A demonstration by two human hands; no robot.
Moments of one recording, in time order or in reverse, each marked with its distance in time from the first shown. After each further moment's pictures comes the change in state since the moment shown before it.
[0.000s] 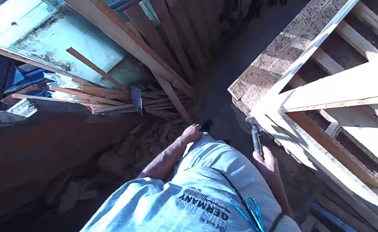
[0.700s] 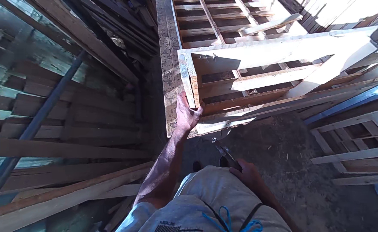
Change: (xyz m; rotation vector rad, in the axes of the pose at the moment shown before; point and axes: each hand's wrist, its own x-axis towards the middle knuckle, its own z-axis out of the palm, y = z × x) left_hand 0.013 0.388 -0.125 -0.209 0.519 1.110; right_hand -0.089 -0.004 0.039 0.127 0.409 0.251
